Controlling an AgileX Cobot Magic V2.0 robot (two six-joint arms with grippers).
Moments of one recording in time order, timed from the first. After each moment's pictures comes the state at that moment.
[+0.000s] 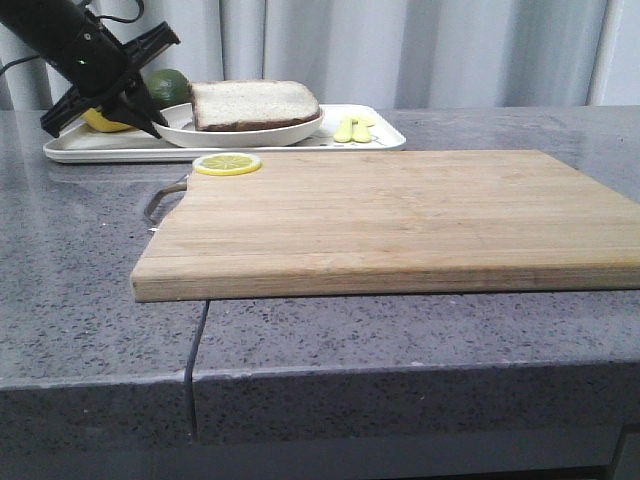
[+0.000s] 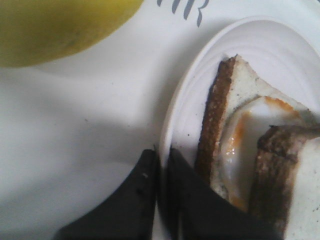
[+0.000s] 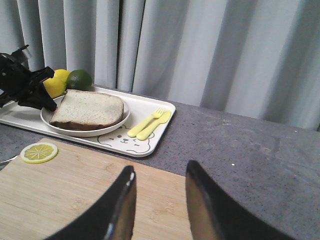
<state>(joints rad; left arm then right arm) -0.06 2.22 -1.97 -0.60 0.80 -0.13 0.32 0.56 -0.53 0.16 0.10 -0.21</state>
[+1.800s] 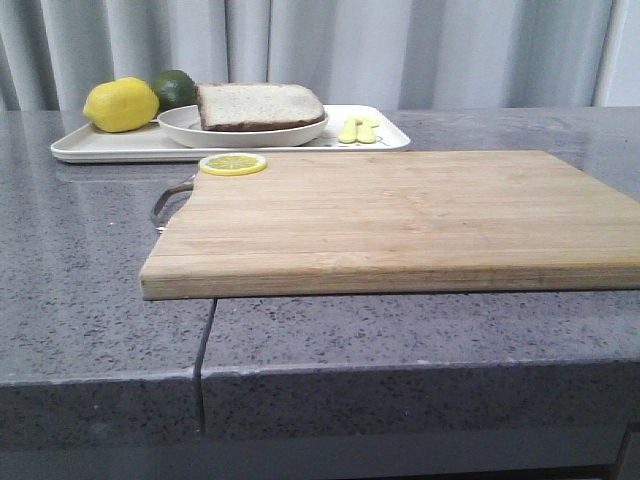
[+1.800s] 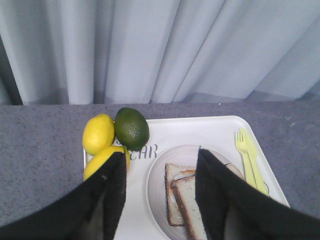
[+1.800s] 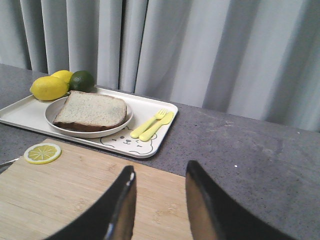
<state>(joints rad) -0.03 1.95 -2.62 -0.21 1.27 -0.11 0.32 0.56 -0.53 0.16 0.10 -0.21</state>
